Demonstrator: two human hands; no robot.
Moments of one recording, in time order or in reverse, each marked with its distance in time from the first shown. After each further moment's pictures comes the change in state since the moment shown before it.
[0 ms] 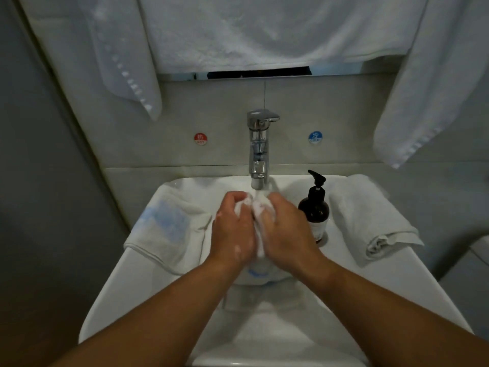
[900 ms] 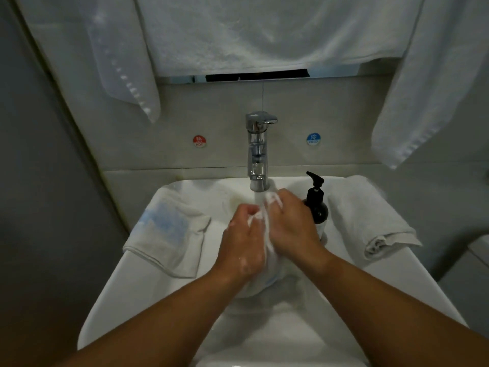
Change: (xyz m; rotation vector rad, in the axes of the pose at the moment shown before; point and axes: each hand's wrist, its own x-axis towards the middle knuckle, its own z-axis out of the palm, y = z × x) left_hand -0.013 0.002 0.001 0.130 -0.184 -0.017; right_hand 0.016 0.006 -0.005 0.035 0.065 0.161
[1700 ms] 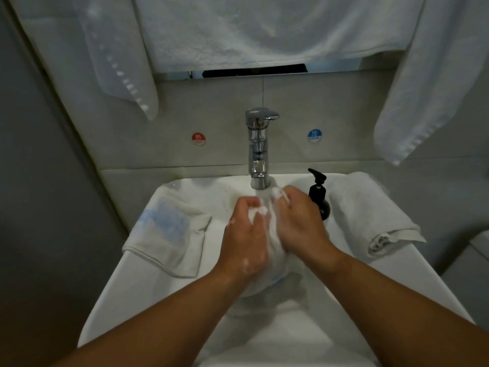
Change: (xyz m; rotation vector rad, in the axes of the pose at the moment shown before) left_hand -0.003 0.007 0.002 -0.085 0.035 0.014; right_hand 0.002 0.004 -0.005 -0.024 -0.009 0.002
